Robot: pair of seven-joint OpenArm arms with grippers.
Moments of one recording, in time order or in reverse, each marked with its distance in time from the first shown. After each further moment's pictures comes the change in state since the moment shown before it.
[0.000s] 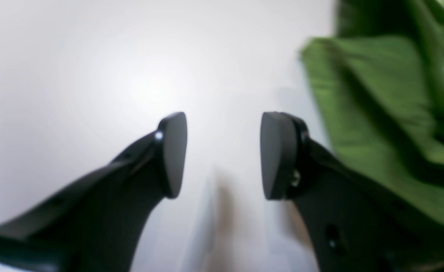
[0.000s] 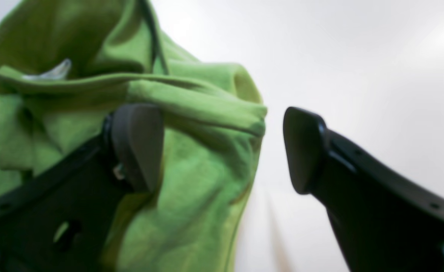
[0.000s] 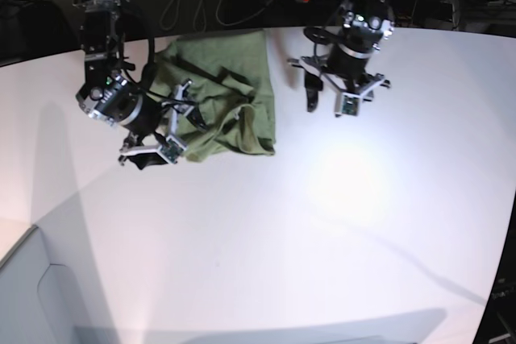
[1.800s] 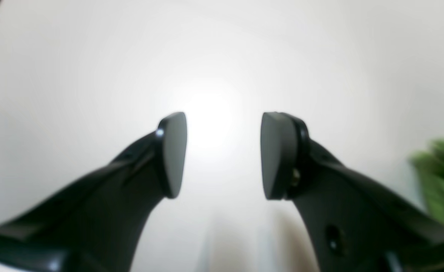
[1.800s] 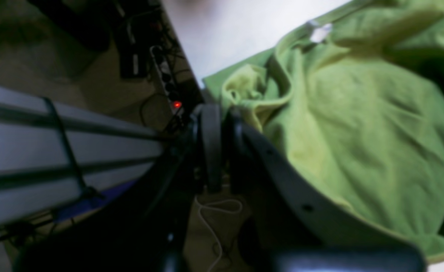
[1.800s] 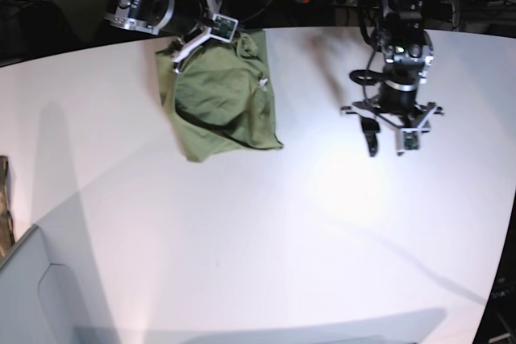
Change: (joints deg) left arm -8.9 0.1 -13.8 -0.1 0.0 -0.5 0.2; right arm -22.2 9.2 -19.9 17.0 -0.5 0.0 3.6
